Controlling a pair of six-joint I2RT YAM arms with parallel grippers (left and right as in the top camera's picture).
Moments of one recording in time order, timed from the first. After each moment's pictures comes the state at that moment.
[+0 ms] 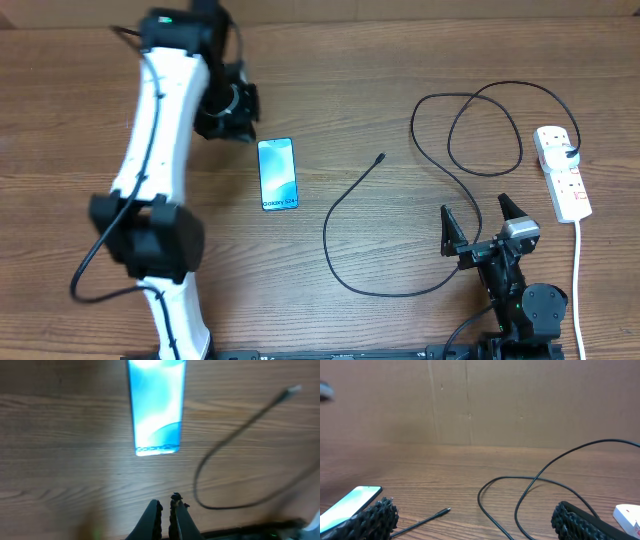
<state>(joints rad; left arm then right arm) -0.17 2.12 2.18 -1.68 0.21 -0.27 -0.02 0.01 0.02 -0.02 -0.23 0.04</state>
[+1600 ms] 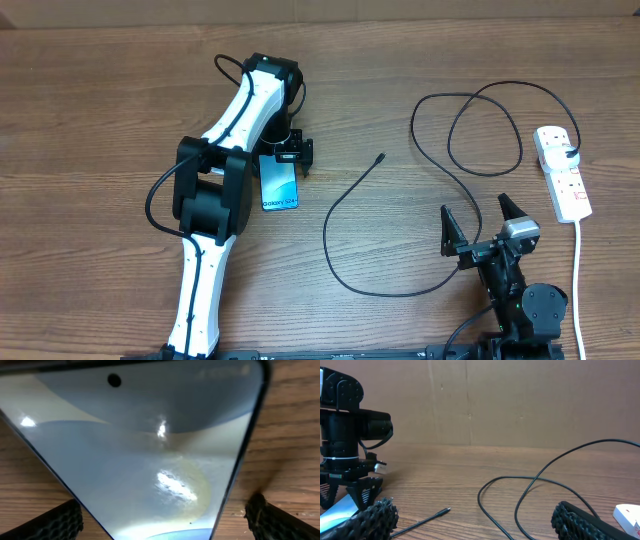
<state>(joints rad) -0.30 2.49 2.10 -1.48 0.08 -0.32 -0.02 0.01 0.02 -0.02 -0.23 0.04</state>
